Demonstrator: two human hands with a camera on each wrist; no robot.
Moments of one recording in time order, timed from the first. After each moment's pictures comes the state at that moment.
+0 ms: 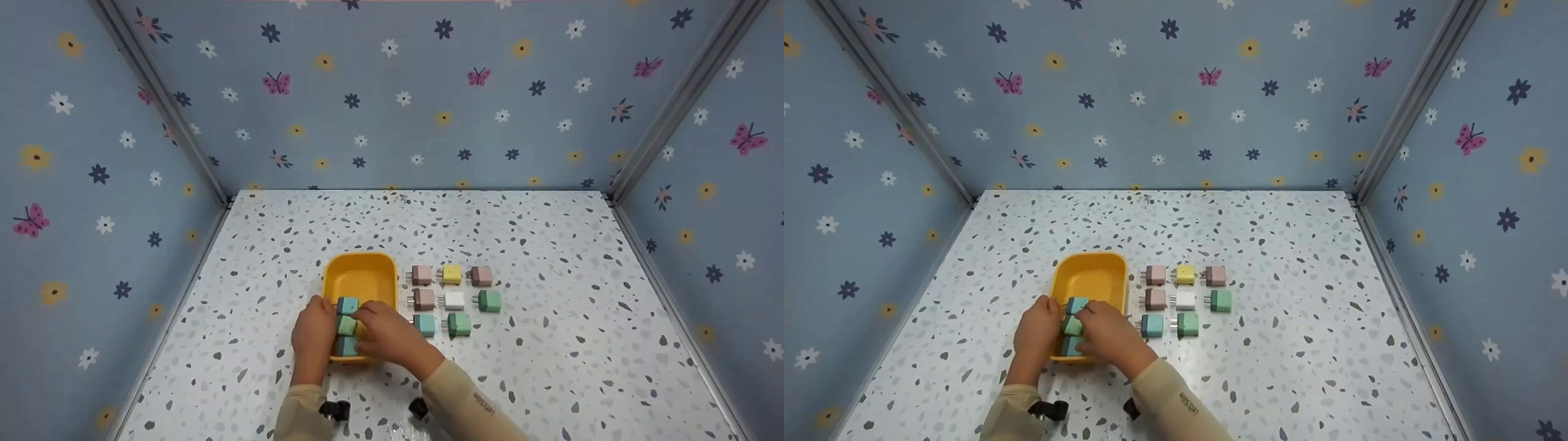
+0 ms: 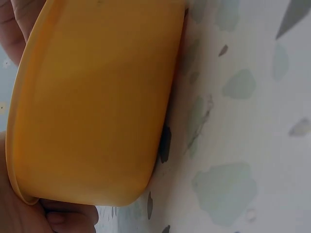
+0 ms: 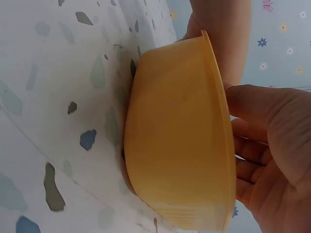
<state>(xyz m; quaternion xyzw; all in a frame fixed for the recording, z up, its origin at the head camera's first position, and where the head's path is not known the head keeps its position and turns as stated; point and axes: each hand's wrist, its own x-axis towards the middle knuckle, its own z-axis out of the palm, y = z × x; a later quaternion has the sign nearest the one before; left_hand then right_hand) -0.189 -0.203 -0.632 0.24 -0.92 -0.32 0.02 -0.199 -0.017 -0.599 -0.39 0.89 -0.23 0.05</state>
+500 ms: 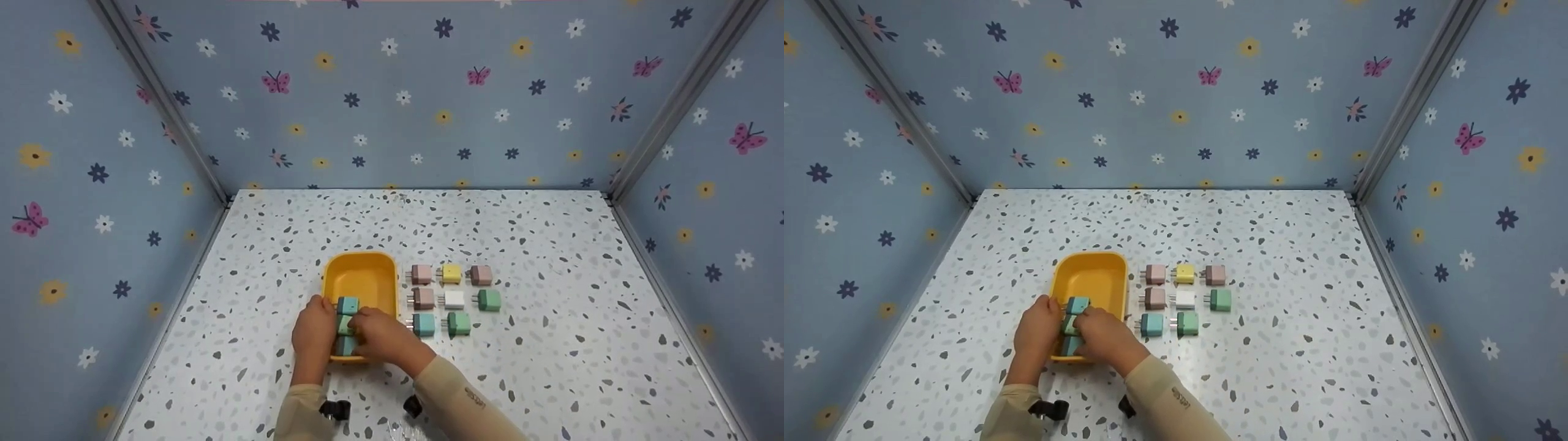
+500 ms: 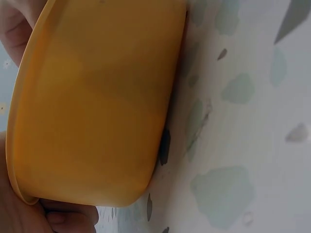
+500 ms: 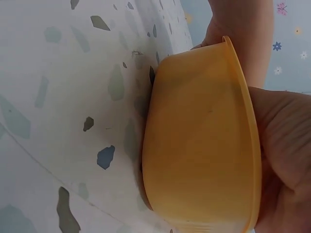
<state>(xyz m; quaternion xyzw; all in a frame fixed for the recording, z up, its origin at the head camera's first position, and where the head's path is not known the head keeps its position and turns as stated) -0.190 -0.201 -0.632 0.25 -0.92 -0.32 0.00 -0.201 -0.030 -0.609 -0.40 0.89 -0.22 0.09</state>
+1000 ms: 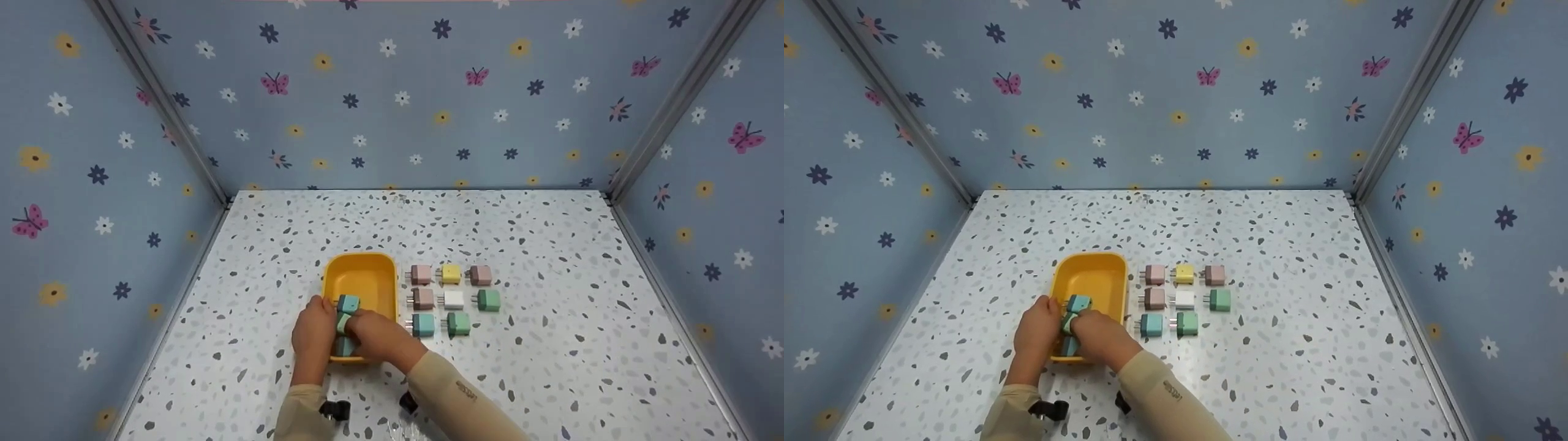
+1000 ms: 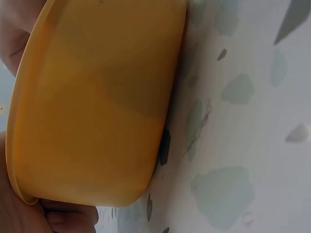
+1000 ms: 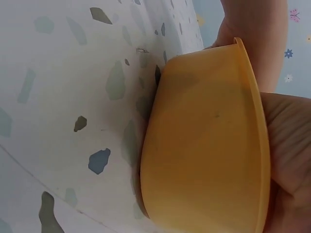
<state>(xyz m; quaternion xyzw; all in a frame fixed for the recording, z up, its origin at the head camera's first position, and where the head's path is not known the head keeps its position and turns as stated) -0.191 -0.202 -0.632 0.25 -0.91 -0.32 0.00 -0.204 -0.043 -0.609 -0.40 0.89 -0.17 0.11</state>
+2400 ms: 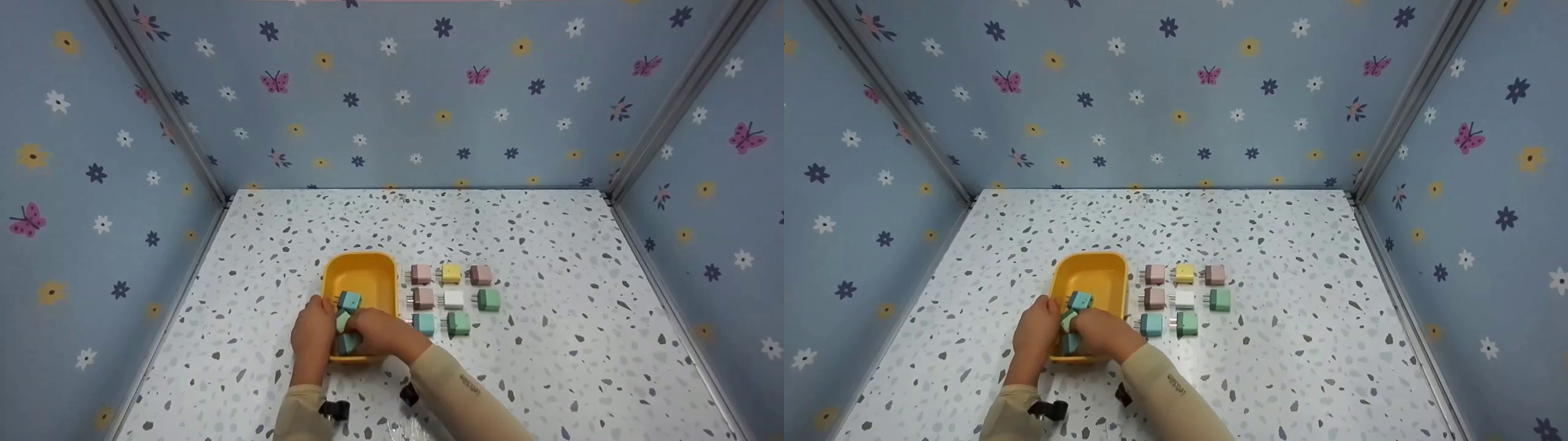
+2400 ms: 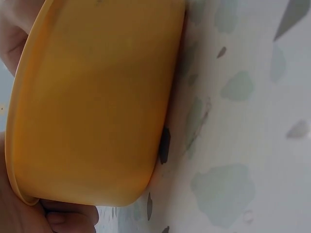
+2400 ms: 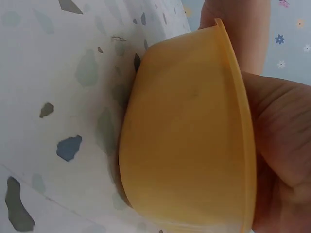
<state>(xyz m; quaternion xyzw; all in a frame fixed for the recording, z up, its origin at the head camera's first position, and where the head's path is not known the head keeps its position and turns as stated) -0.191 -0.203 -0.635 0.24 -0.92 -0.32 0.01 -0.216 -0.038 -0.606 -0.44 0.86 -0.22 0.15</state>
